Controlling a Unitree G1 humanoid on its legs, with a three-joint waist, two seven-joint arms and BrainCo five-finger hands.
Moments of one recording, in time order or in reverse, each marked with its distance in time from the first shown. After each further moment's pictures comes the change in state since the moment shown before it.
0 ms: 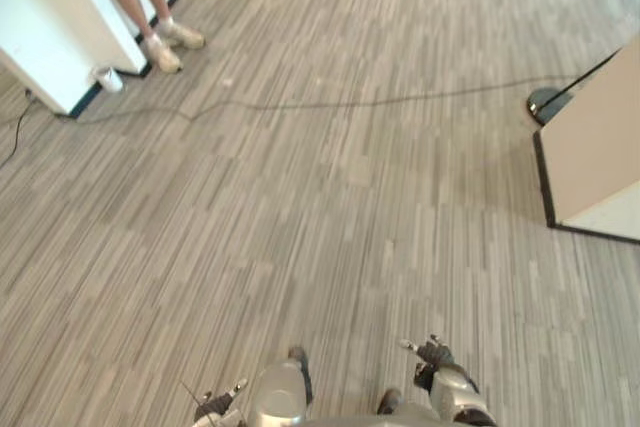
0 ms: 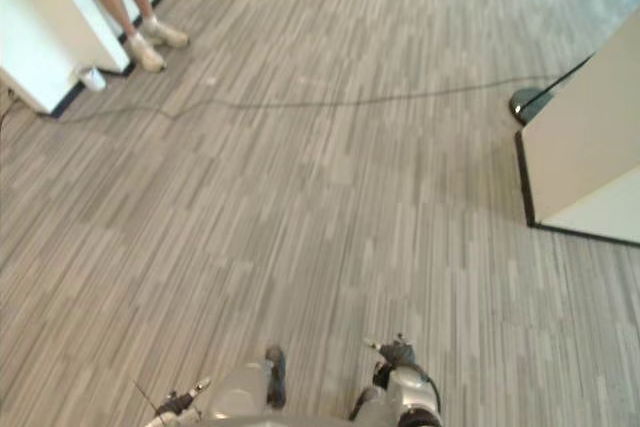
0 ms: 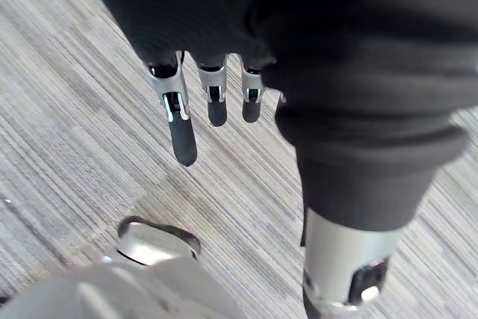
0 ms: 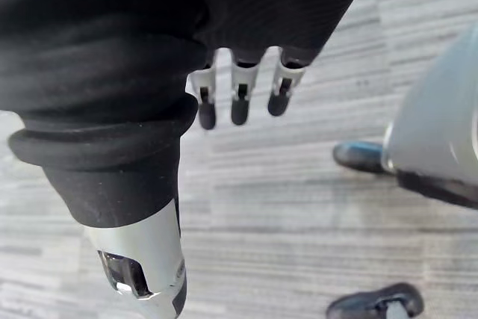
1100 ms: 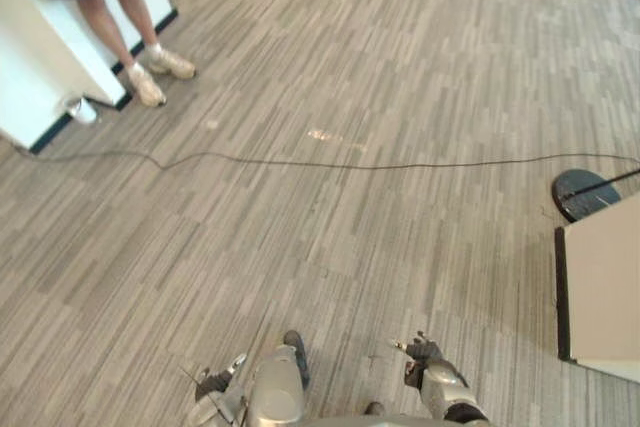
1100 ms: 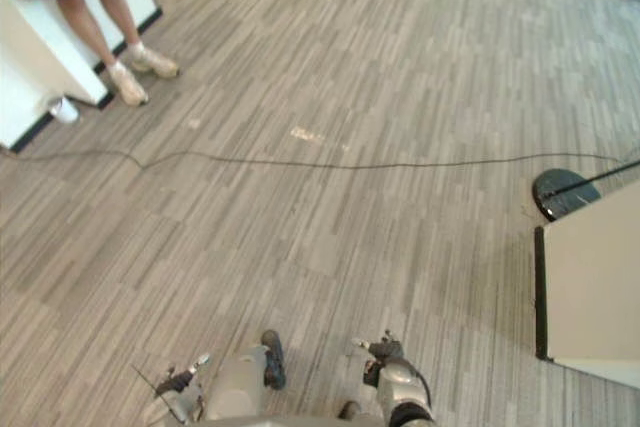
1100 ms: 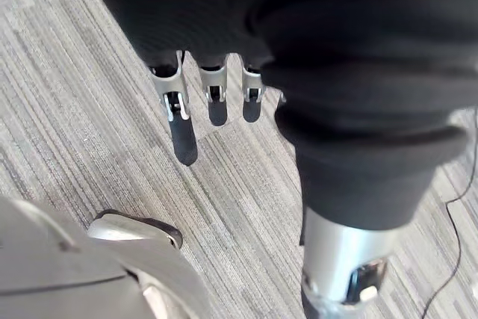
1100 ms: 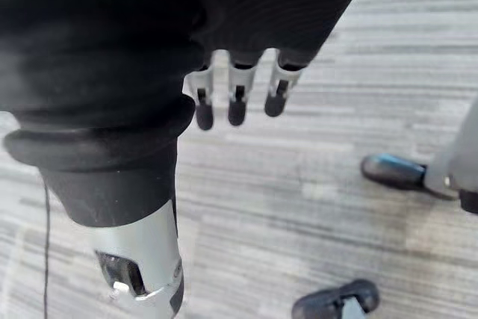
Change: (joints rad) left arm -0.069 -0.038 0.123 -0.043 0.020 -0.002 0.013; right arm -0.046 0.007 -0.012 0.053 -0.031 0.002 0.000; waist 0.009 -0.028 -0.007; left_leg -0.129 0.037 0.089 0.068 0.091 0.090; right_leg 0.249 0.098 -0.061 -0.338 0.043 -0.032
